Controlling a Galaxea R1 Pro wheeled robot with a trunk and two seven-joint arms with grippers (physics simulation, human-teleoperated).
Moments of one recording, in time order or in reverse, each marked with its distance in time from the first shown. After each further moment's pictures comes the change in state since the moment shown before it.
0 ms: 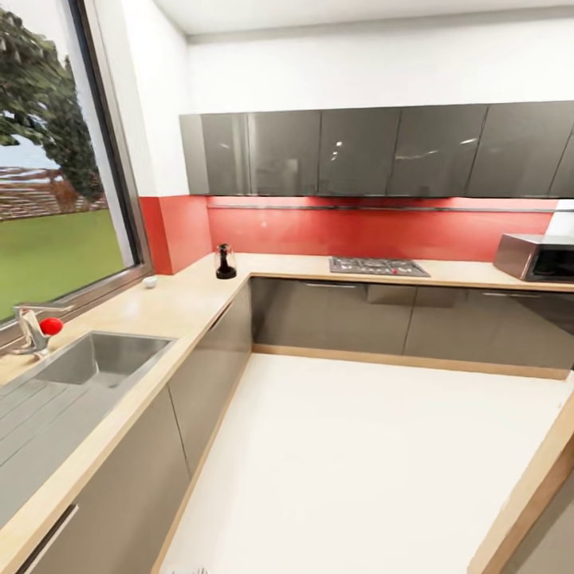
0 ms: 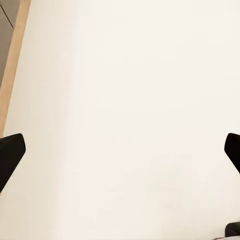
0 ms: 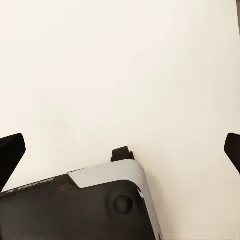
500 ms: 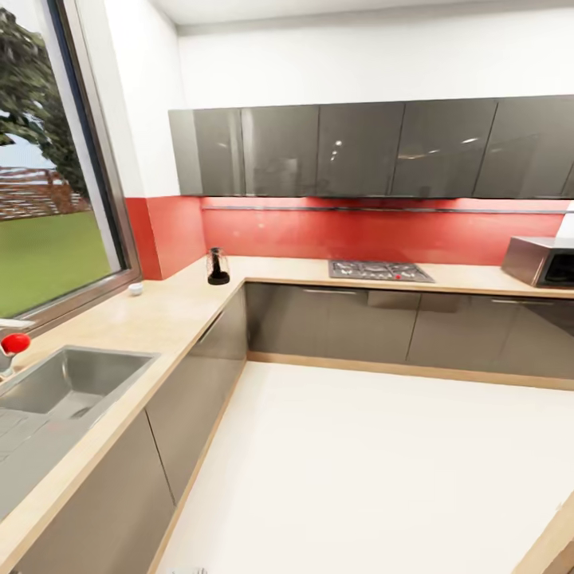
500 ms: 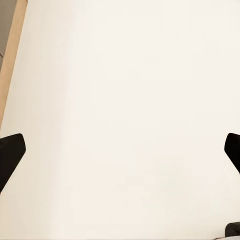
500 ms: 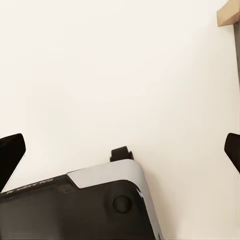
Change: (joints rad) left arm 0.000 0.000 0.000 0.000 0.000 0.000 0.000; right arm 0.000 -0.001 0.000 0.000 -0.005 0.001 -0.004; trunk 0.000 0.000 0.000
